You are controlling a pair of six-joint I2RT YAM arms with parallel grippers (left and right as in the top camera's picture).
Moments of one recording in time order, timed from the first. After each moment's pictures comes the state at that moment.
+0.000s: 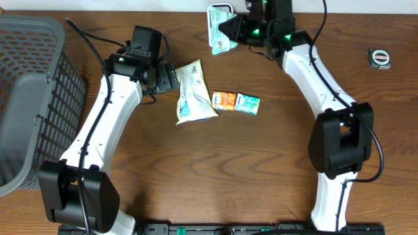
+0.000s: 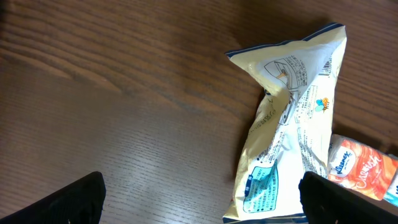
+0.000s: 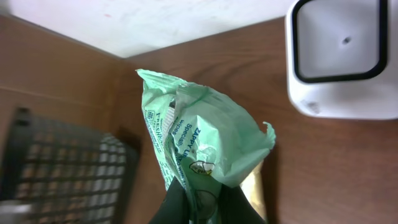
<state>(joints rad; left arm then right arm) -0.21 1.71 1.48 -0.95 -0.11 -0.46 0.28 2.14 1.85 -0.29 -0.58 0.55</state>
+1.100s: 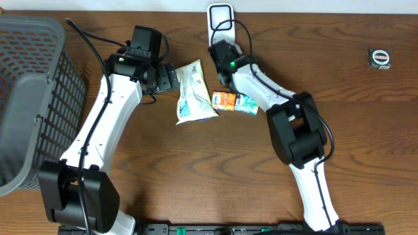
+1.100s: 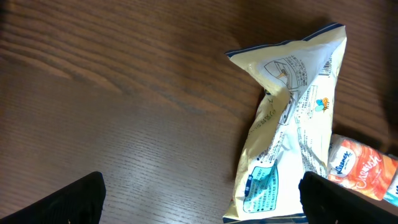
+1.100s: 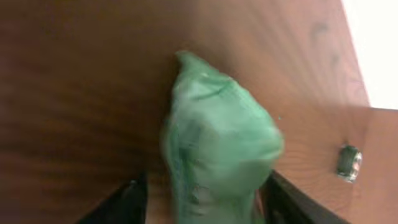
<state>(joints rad) -0.21 1.71 1.48 -0.95 -0.11 -0.46 0.51 2.39 1.84 -0.70 0.71 -0.15</state>
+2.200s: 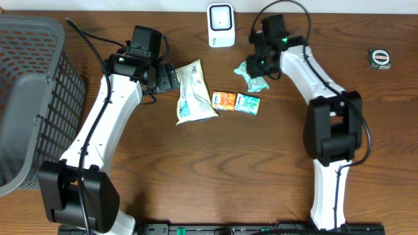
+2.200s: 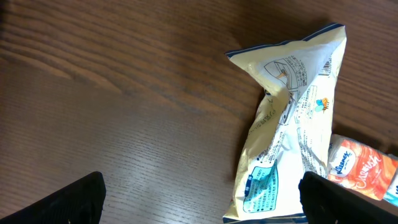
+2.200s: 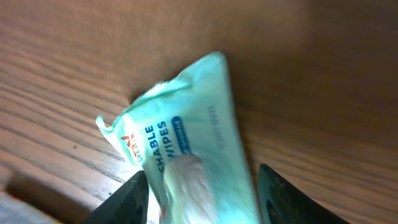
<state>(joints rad) -0.21 1.71 1.48 -0.95 -0.11 -0.46 0.25 2.30 1.85 -0.76 -0.13 -0.04</state>
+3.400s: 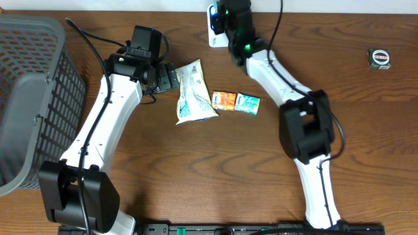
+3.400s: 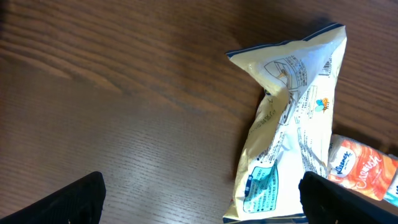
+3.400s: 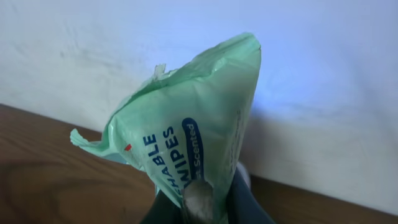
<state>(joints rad) -0.21 1.71 1.48 -0.95 -0.11 -0.46 0.42 2.39 1.99 0.11 0.15 -0.01</state>
